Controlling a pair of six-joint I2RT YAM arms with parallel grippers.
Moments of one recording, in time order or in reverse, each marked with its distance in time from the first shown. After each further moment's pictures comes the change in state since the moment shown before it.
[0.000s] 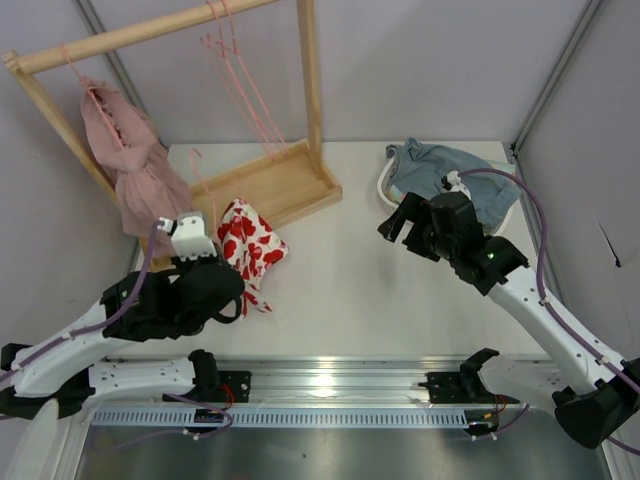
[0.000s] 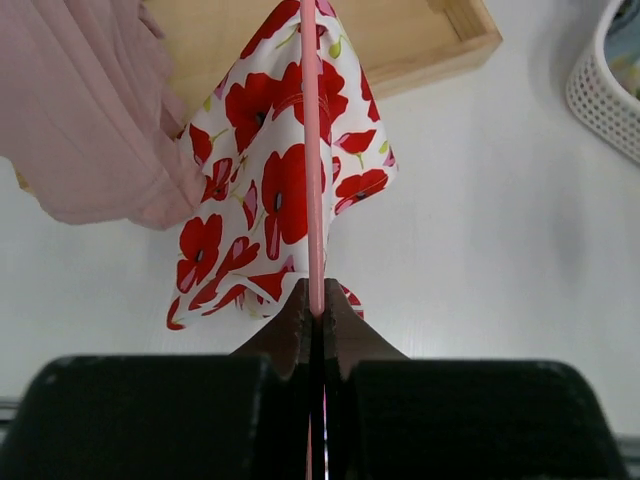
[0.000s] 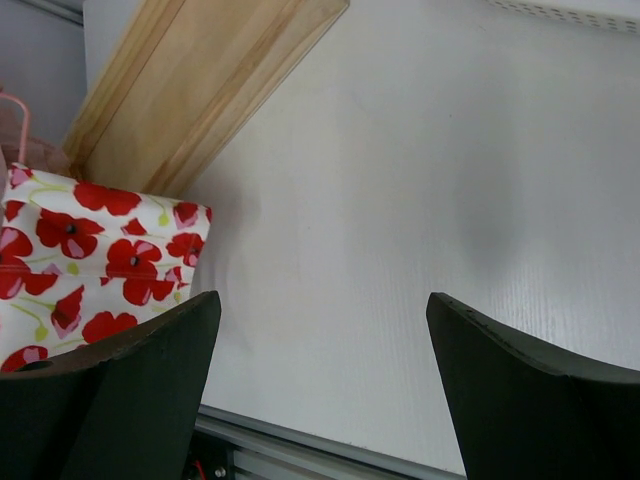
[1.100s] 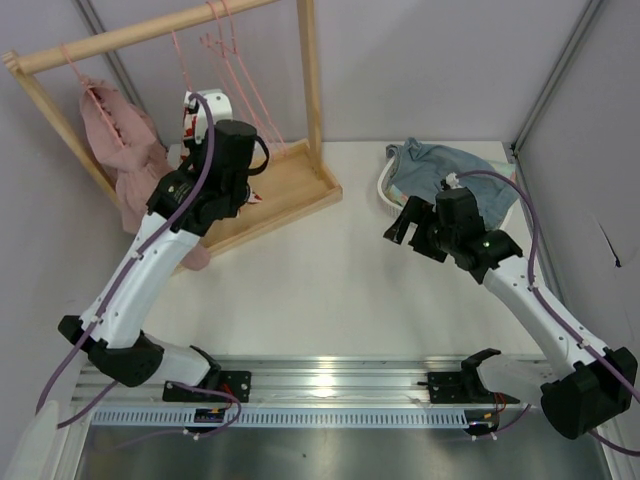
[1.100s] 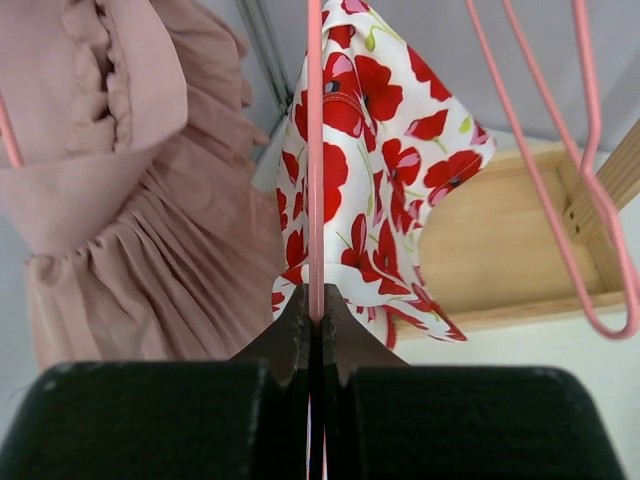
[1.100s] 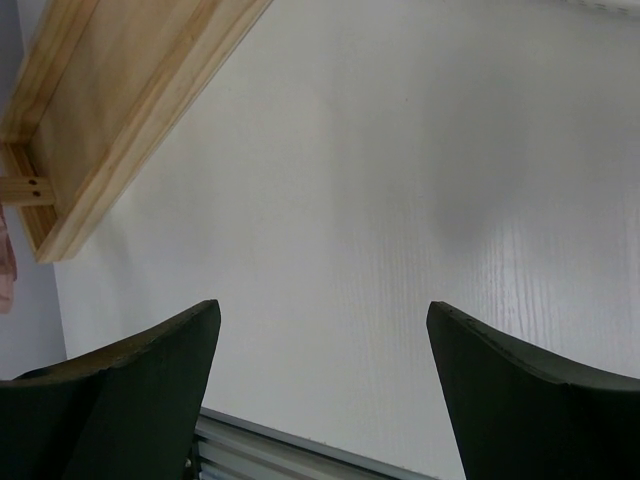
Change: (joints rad) left arm 0.594 0.557 0.549 0.431 -0.033 0.730; right arm -0.146 0.064 -0.057 0.016 -0.177 -0.096
